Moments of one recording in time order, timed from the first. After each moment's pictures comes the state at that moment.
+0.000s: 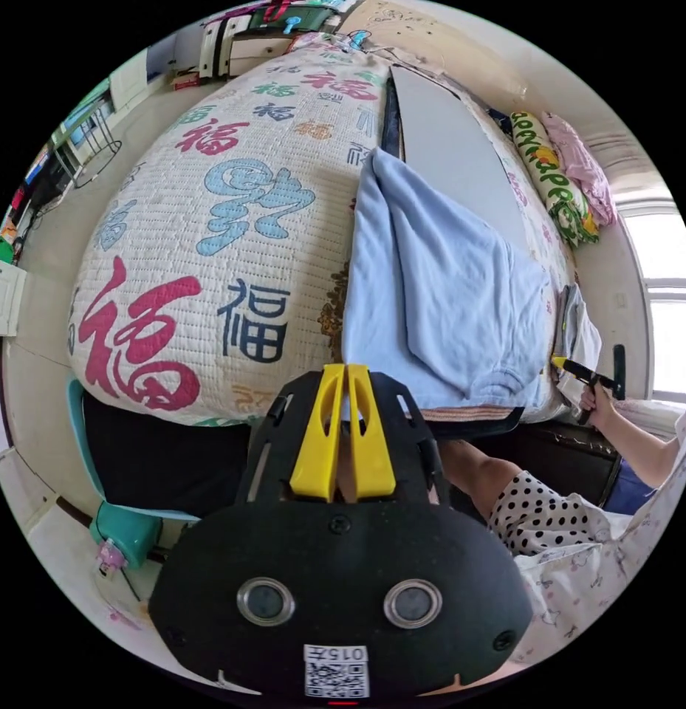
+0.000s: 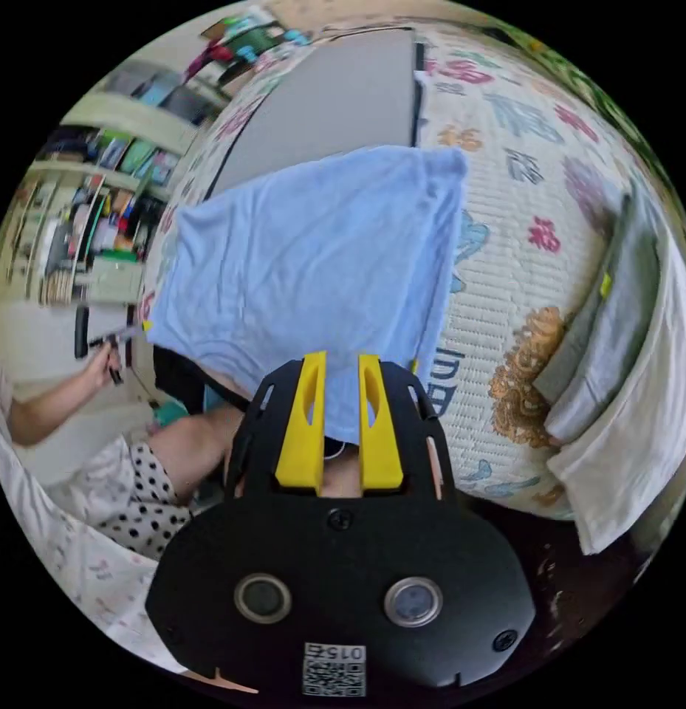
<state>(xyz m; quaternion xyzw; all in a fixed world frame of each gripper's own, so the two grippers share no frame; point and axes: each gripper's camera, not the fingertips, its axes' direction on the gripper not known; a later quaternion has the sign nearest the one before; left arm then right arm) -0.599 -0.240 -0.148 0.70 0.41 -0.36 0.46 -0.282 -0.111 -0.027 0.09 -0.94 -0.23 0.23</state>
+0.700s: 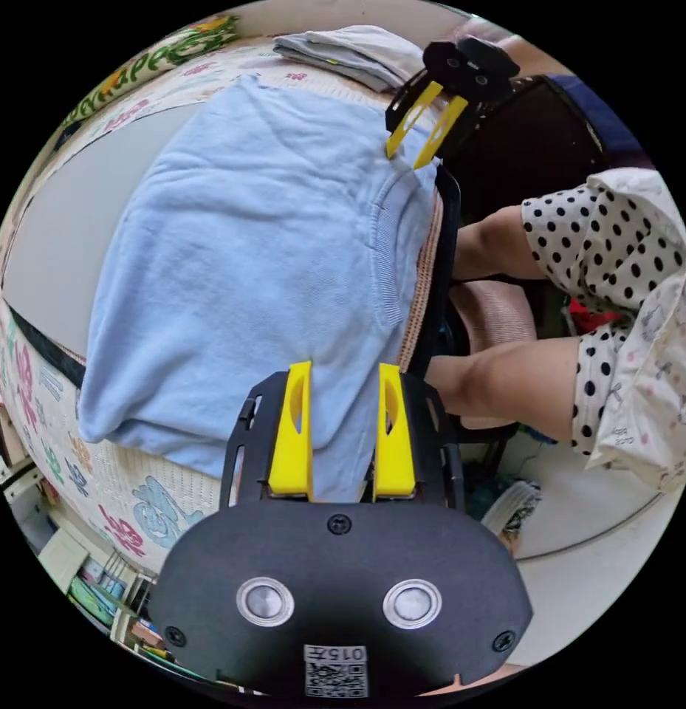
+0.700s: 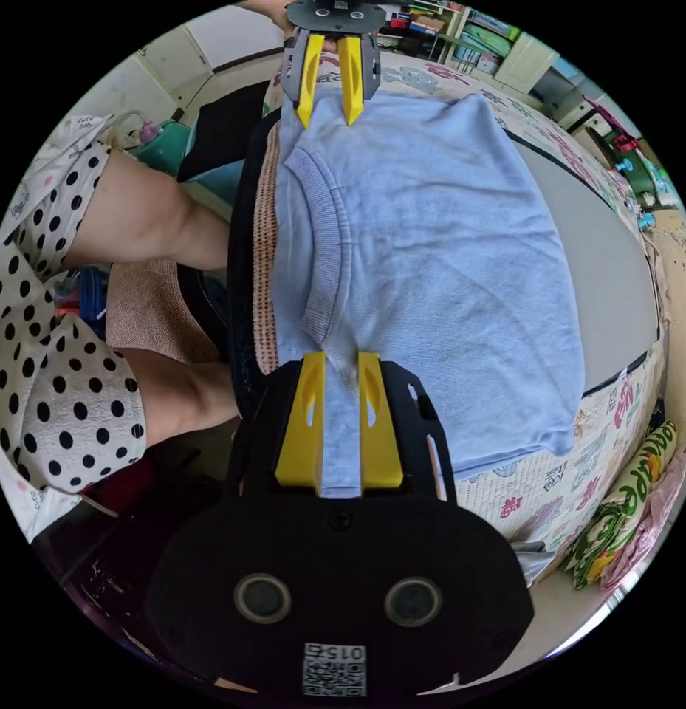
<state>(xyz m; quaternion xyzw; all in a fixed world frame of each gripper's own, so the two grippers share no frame) -0.460 -0.331 -0.327 0.69 -0.09 0.02 0.72 -0.204 0.364 -0.222 0.62 -0.62 -0.41 0.25</state>
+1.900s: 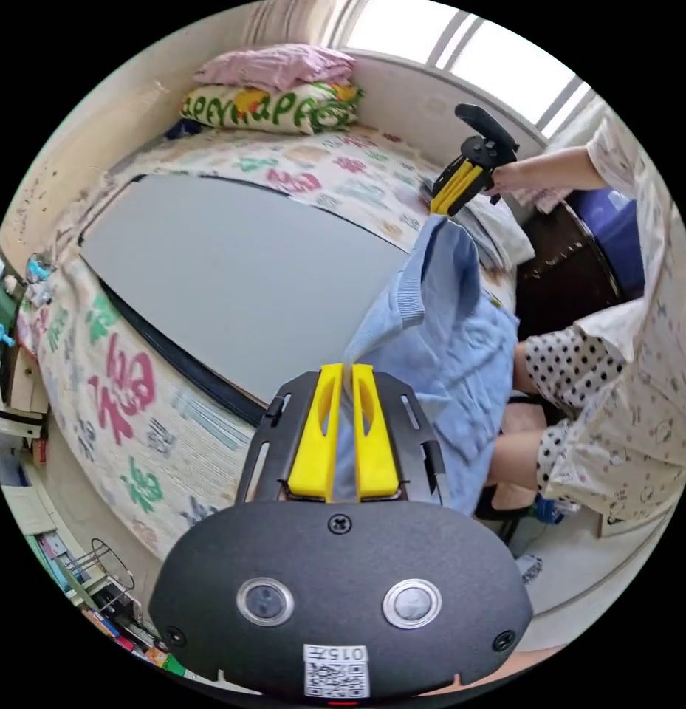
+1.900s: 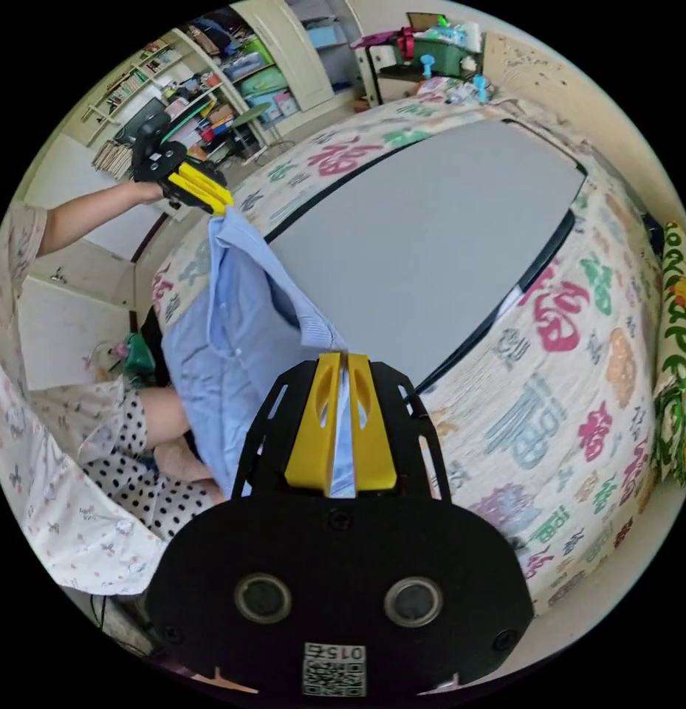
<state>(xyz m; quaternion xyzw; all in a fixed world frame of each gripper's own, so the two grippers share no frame) -0.724 -0.319 -0.330 0.81 -0.03 -0.06 0.59 -0.335 0.163 -0.183 0.39 -0.84 -0.33 0.19</state>
